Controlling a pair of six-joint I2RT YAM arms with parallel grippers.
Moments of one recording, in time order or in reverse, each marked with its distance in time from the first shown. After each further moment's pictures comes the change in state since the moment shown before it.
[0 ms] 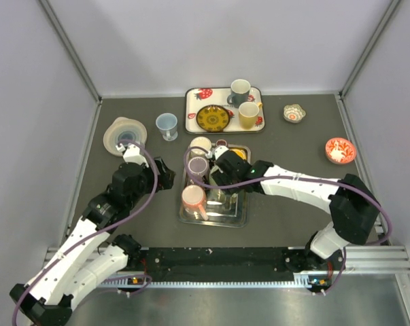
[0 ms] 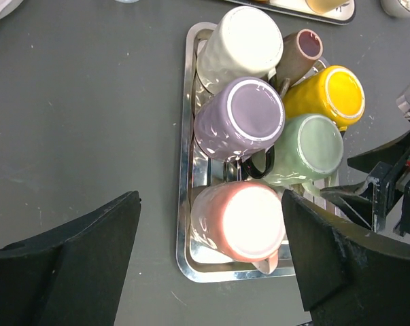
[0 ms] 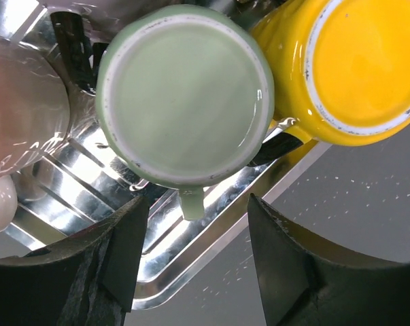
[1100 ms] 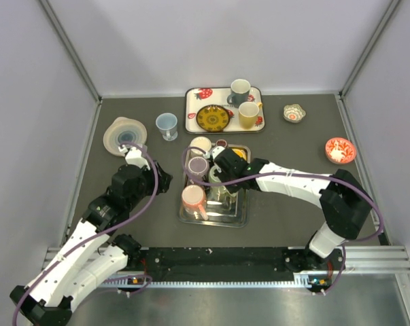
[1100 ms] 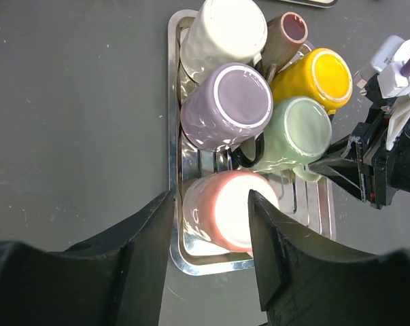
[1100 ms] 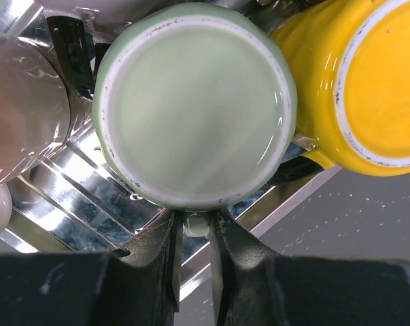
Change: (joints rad) left arm 0.000 -0.032 -0.029 0.013 0.062 0.021; right arm -0.034 0.069 0.019 0.022 -0.063 -0.046
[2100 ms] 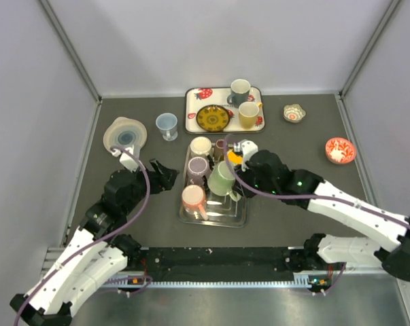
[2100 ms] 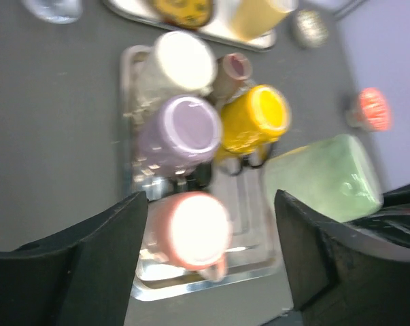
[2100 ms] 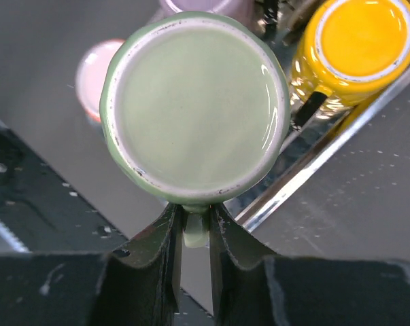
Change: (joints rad) left arm 0.000 -0.066 -0.036 0.093 0.019 -0.091; right arm 0.039 -0.464 -0.094 -0.092 -0.097 0.178
